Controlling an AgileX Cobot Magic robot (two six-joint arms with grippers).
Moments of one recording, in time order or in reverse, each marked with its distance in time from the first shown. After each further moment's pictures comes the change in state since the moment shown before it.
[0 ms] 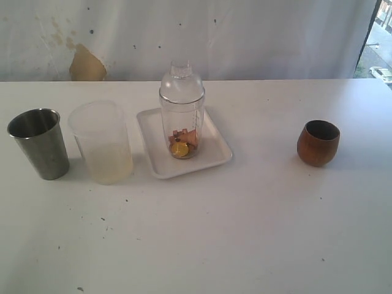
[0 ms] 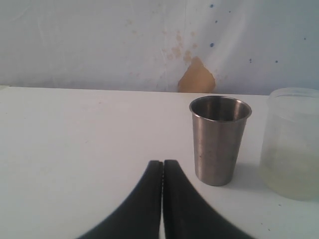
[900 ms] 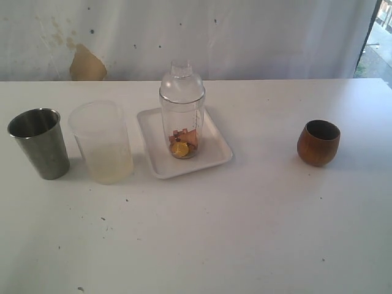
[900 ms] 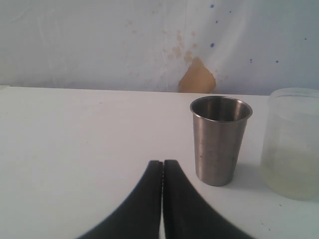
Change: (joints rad) left arm 0.000 0.000 0.000 0.000 0.000 0.000; right arm -0.206 0.004 0.549 0.052 0.064 -0.026
